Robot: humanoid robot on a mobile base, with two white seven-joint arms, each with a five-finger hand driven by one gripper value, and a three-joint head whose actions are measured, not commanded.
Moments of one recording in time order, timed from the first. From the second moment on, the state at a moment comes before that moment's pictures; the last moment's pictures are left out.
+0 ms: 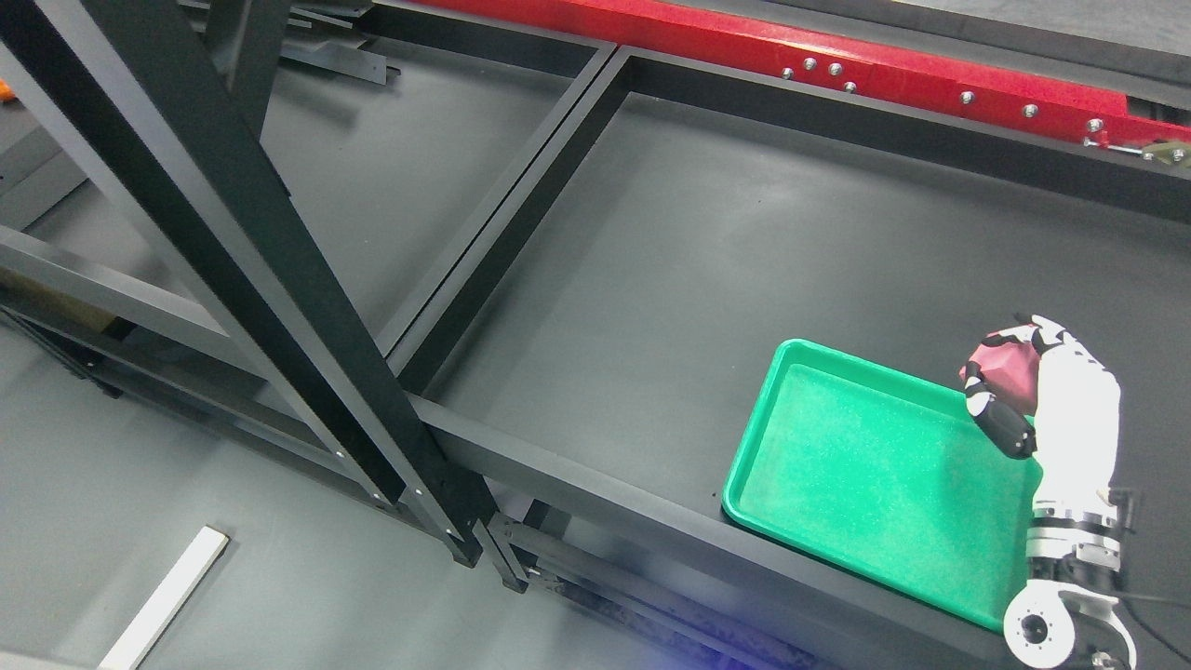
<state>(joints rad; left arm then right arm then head) 0.00 0.00 0.06 -0.08 0.00 -0.10 -0.08 0.11 -0.03 -0.12 -1.68 0.93 -0.09 -0.23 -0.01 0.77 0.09</state>
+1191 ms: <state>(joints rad) 0.00 0.00 0.06 -0.08 0.00 -0.10 -0.08 0.12 0.00 -0.14 -1.72 0.90 -0.09 -0.23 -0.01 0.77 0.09</state>
